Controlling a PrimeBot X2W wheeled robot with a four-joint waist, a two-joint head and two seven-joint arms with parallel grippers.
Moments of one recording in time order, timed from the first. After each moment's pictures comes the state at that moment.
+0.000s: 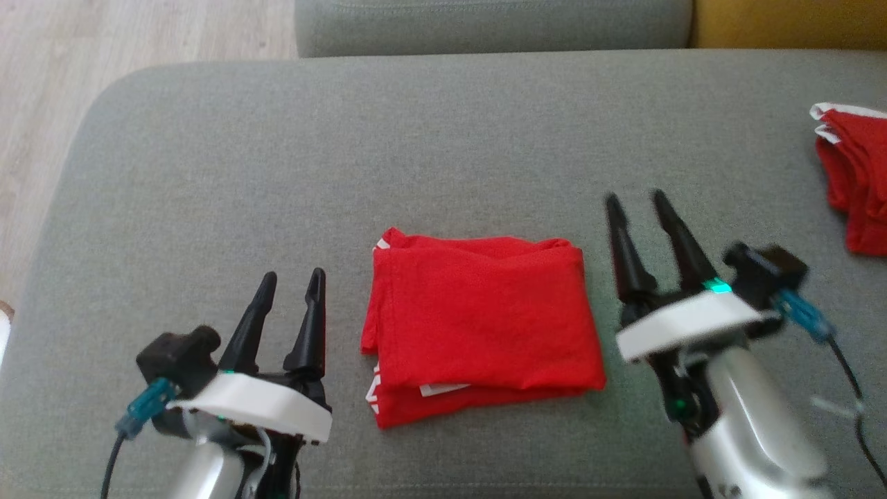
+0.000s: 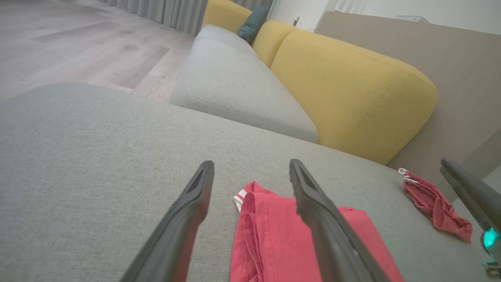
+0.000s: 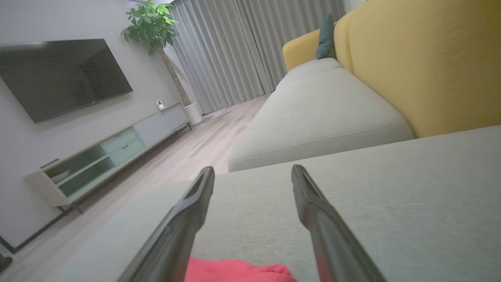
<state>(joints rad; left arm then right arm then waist) -0.05 0.19 -0.39 0.04 -0.58 0.10 -0.20 -0.29 -0.07 0.24 0.36 0.43 0.12 -0.18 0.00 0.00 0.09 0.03</state>
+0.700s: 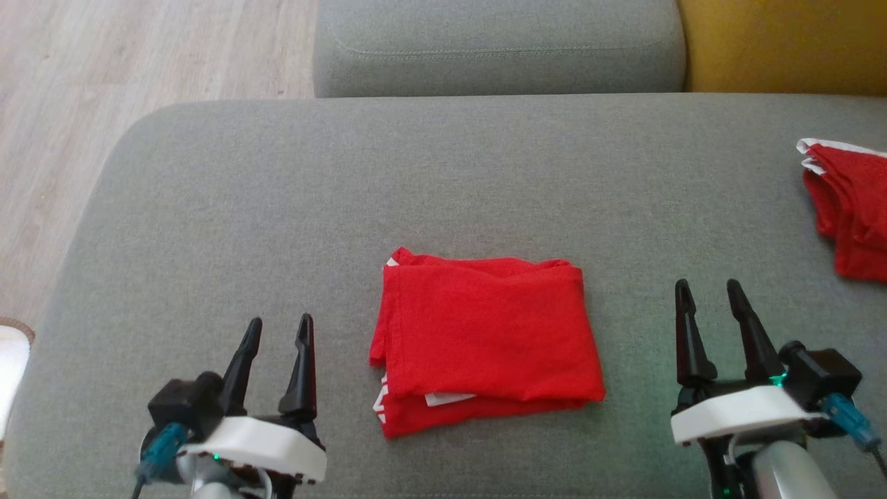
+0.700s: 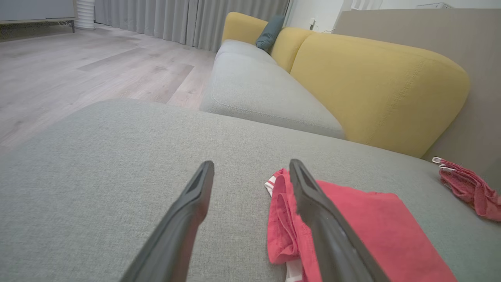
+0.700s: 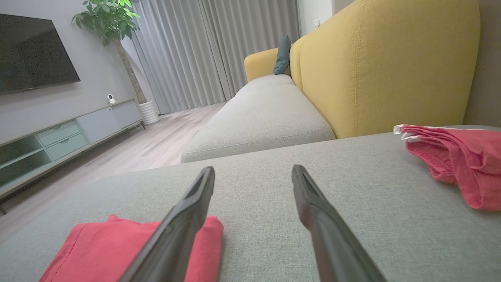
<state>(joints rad) 0.04 0.15 -0.33 0.12 -0.44 0.10 -0.25 -0.04 -0.05 0.04 0.28 0.24 0.12 -0.24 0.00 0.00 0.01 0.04</state>
